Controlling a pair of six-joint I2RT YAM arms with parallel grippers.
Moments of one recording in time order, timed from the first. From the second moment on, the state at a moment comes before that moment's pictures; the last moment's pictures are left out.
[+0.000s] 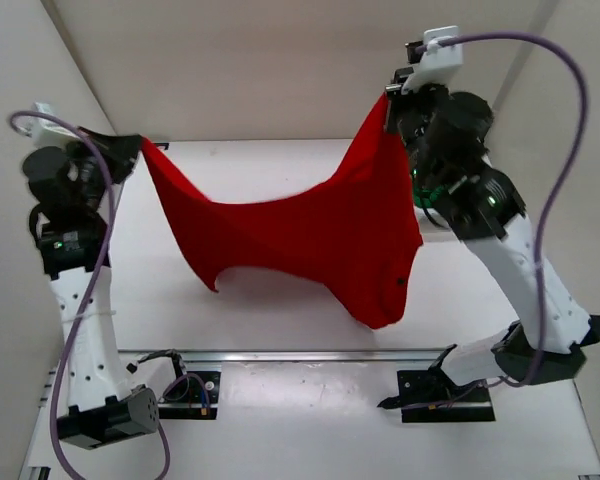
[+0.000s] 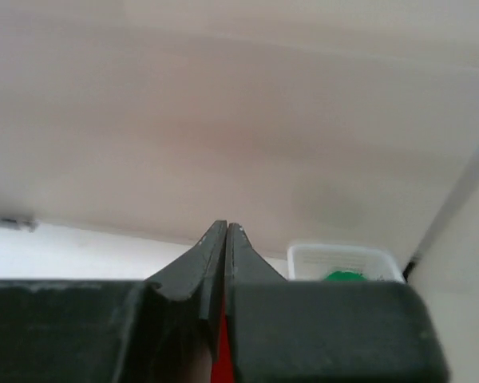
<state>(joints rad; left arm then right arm) 0.26 1.05 1.50 -0.39 0.34 -0.74 0.91 1.39 2.06 -0.36 0.76 -0.29</state>
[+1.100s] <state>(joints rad) 0.28 1.57 1.90 -0.25 0.18 -0.73 -0.01 1.74 2.35 -0.23 -0.38 0.31</state>
